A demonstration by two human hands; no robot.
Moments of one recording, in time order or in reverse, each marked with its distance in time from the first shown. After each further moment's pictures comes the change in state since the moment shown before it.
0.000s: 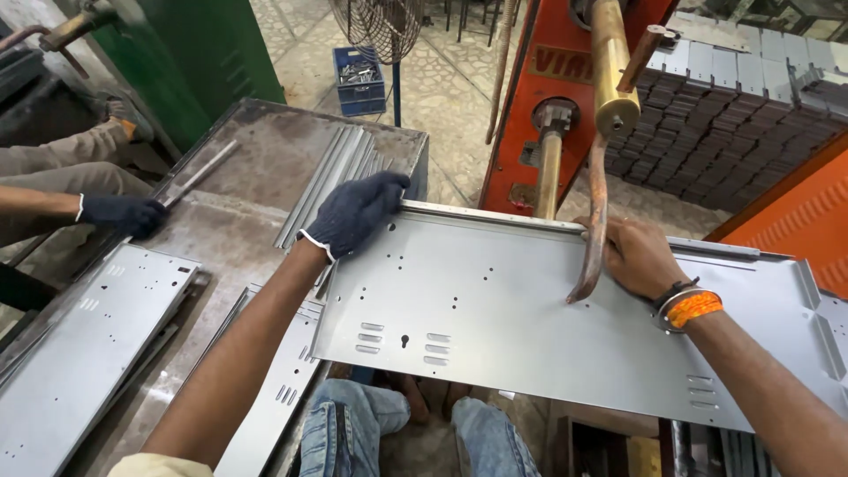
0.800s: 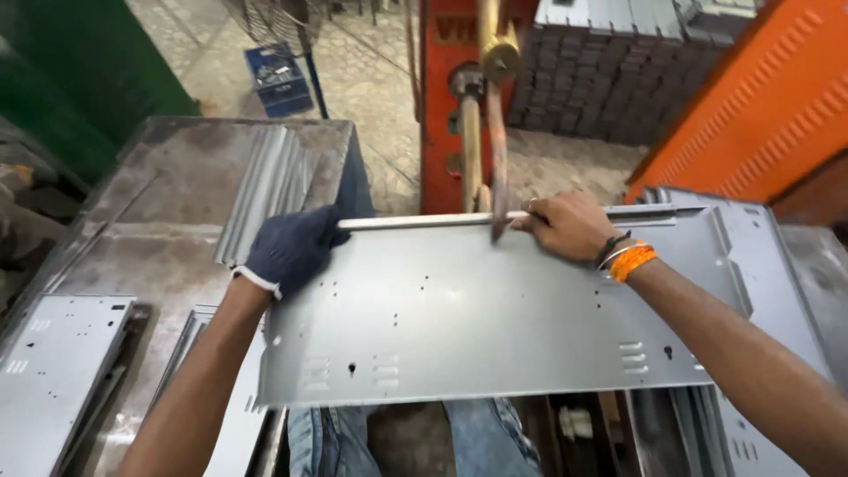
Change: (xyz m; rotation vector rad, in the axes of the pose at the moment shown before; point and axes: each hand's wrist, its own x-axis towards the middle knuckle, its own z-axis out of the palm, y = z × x) left_hand -0.032 0.030 0.023 0.486 -0.228 -0.022; right_hand -0.053 -0.023 -0.026 -0.057 0.016 -0.076
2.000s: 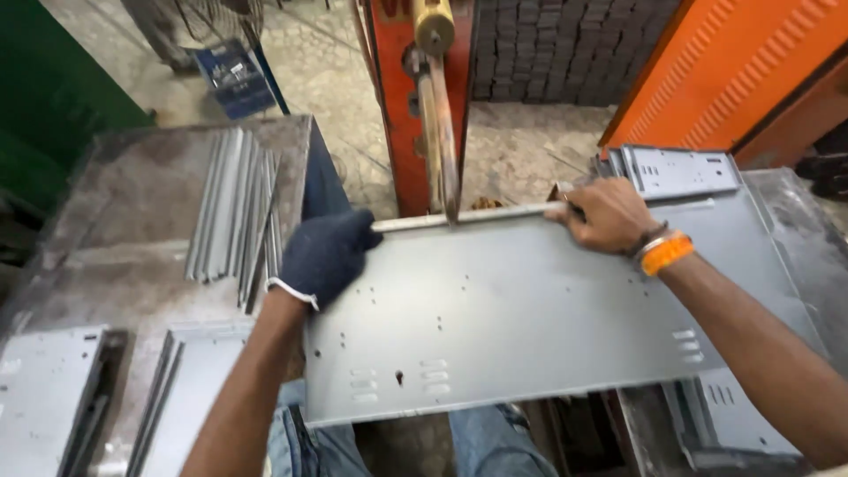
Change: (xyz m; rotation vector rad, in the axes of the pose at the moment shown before) left_hand 0.013 0.087 0.014 -0.301 0.099 0.249; right_hand -0.078 0.060 -0.013 -0.209 -0.232 0.327
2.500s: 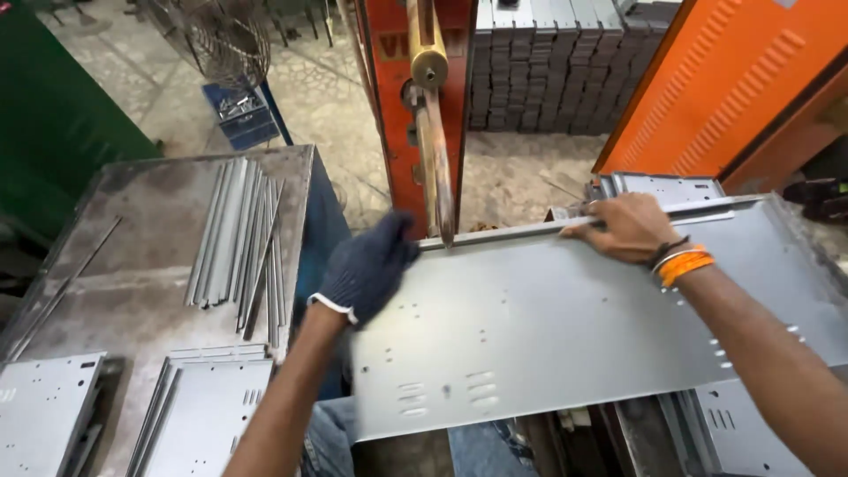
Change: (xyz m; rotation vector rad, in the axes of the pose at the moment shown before) left_hand 0.022 0.031 0.031 -0.052 0.110 0.019; right_hand -0.003 0.050 0.009 -0.009 0.053 0.088
